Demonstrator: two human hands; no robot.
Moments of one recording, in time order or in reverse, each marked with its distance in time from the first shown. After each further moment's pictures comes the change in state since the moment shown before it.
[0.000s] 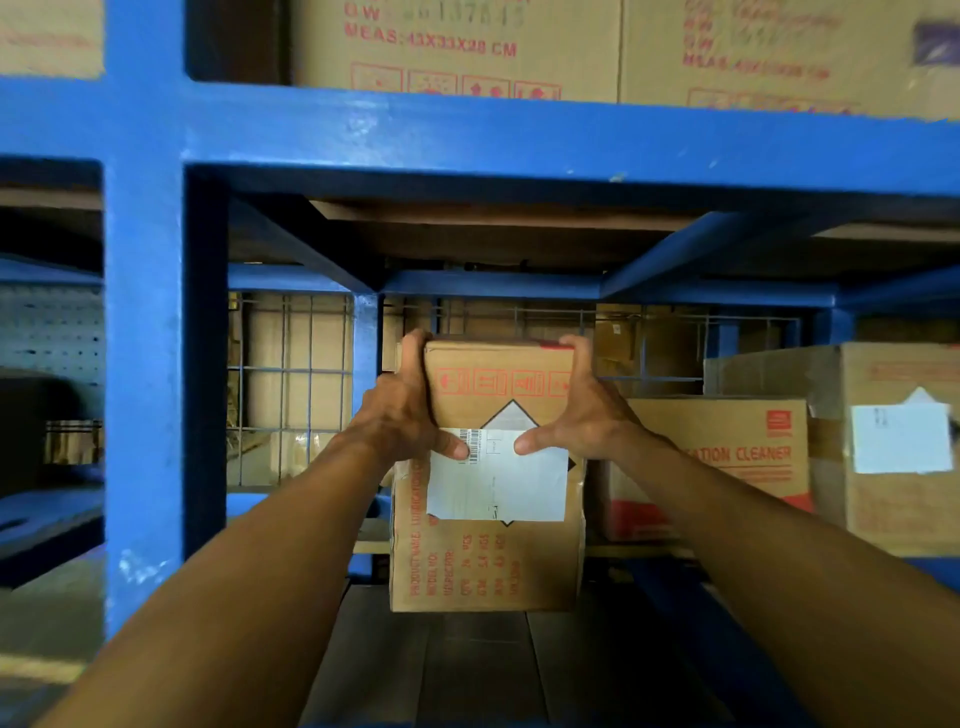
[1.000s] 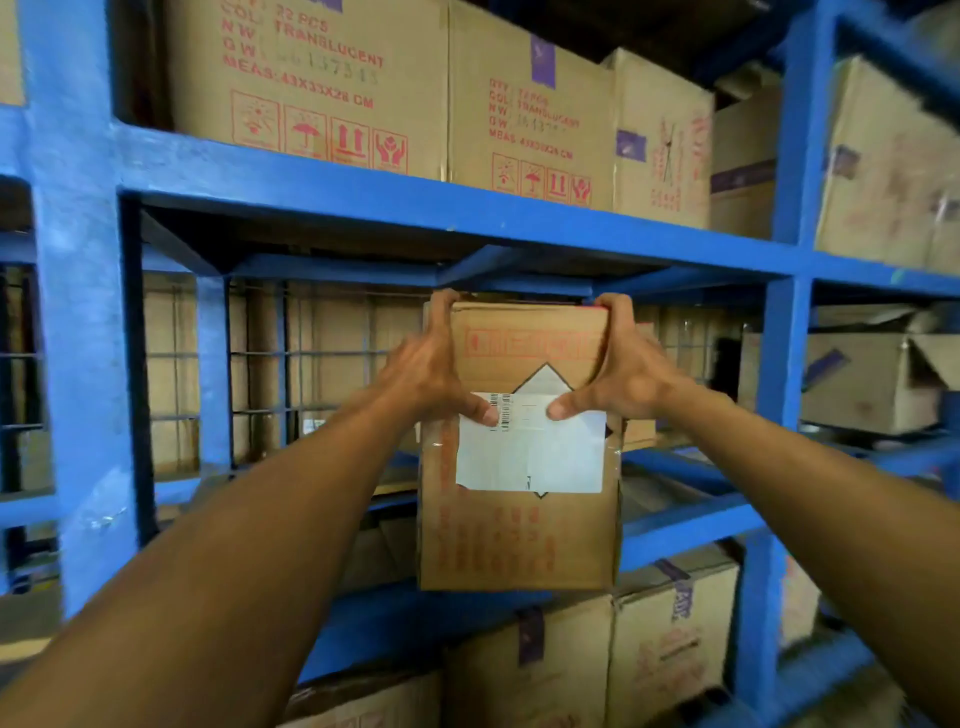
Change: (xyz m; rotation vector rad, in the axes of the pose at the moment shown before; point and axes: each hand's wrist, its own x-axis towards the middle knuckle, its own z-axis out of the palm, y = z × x) left_hand -0.116 0.143 -0.030 -0.218 -0.221 0.396; right_hand -0.196 -0.070 -0.179 -0.310 0.199 0.218
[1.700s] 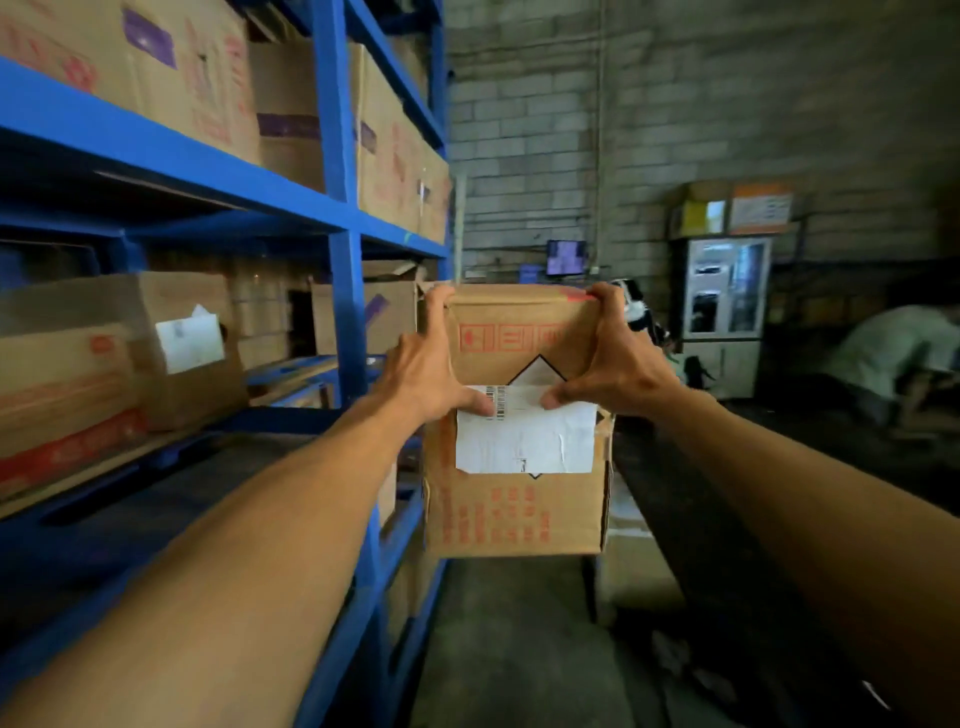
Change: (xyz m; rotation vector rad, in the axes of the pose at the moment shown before) left_hand -0.062 0.228 0.171 -0.544 -0.434 0.577; right_hand -0.263 0.033 -0.186 -0.604 0.494 0.720
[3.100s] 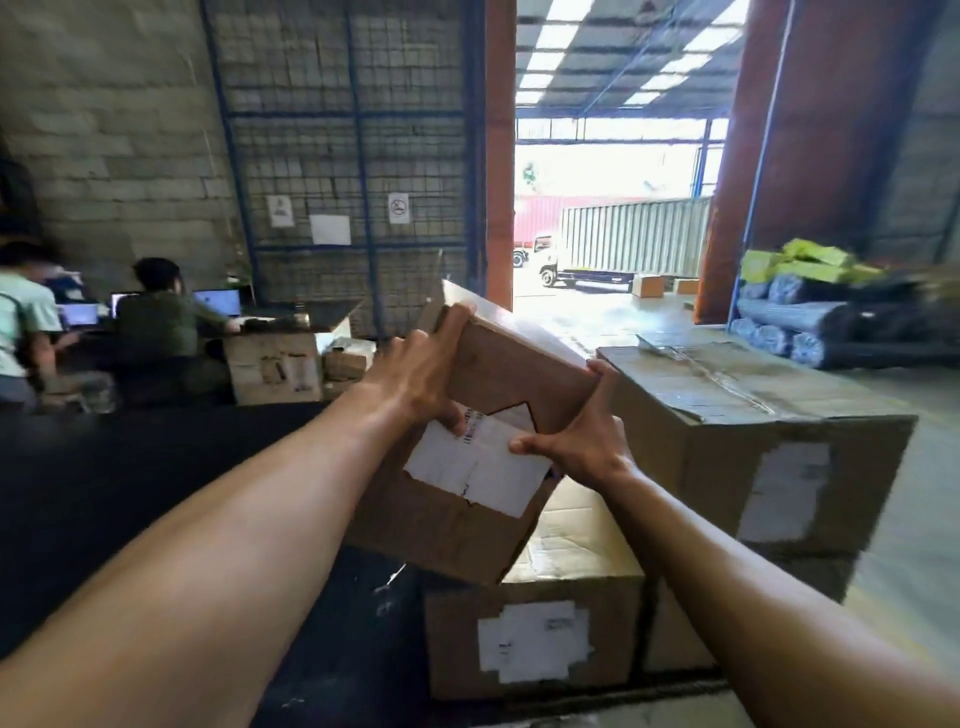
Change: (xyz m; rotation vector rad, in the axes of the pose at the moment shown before) left_hand -0.027 0.298 0.250 -0.646 -0.682 1.495; right_hand -0.272 0.093 -0.092 -0.629 1.244 1.108
